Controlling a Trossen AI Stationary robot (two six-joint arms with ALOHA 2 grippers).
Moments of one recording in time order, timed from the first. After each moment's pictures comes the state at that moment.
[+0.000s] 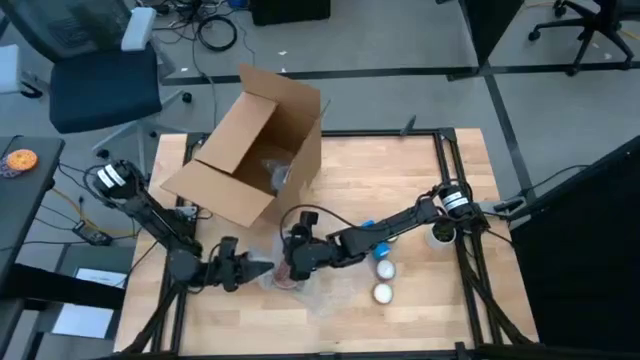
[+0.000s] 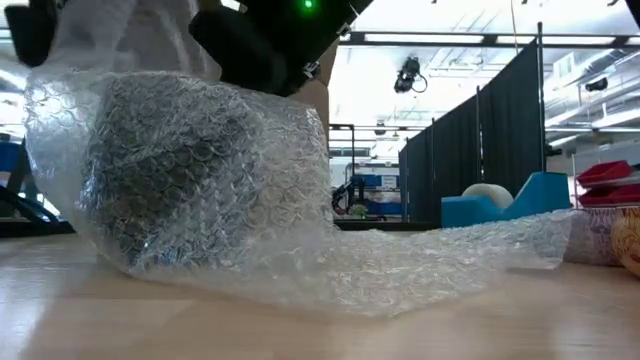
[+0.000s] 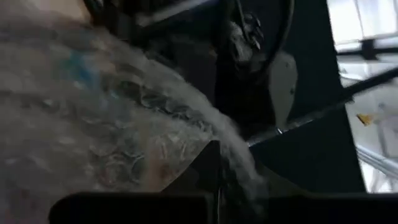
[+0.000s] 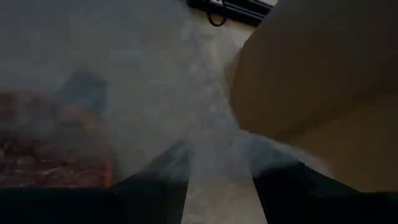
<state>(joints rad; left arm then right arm) -0.84 1.40 0.44 1.16 -0.88 -1.04 0.30 2.13 1.66 -0.22 0.67 -0.03</state>
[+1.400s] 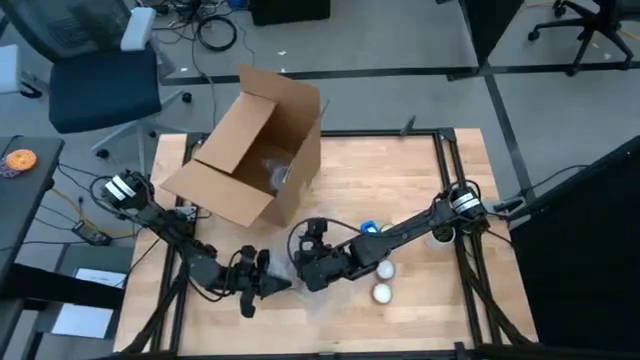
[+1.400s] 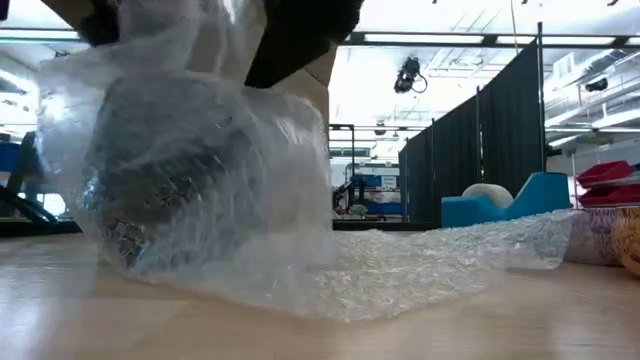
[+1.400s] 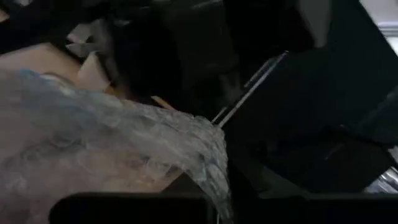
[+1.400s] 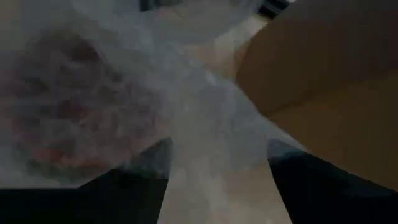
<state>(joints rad) -0.75 1.52 0.55 1.12 -0.63 -0.62 0.38 2.03 1.72 -0.57 0.66 -0.03</state>
